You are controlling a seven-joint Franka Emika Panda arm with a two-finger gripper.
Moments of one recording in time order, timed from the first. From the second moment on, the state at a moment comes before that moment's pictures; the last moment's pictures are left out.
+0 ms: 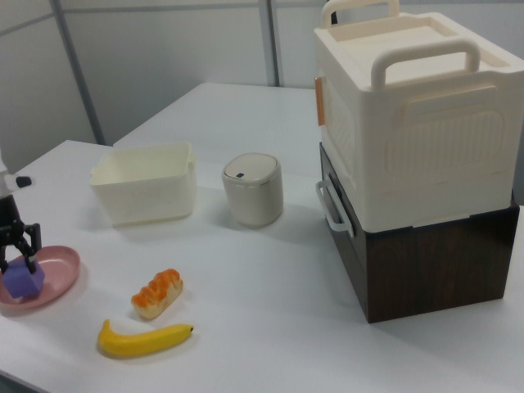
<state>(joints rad) 0.76 0.20 -0.06 -1.97 -0.05 1.82 0.11</state>
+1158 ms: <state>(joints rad) 0.09 0.17 -0.08 -1.77 -0.12 1.86 -0.11</state>
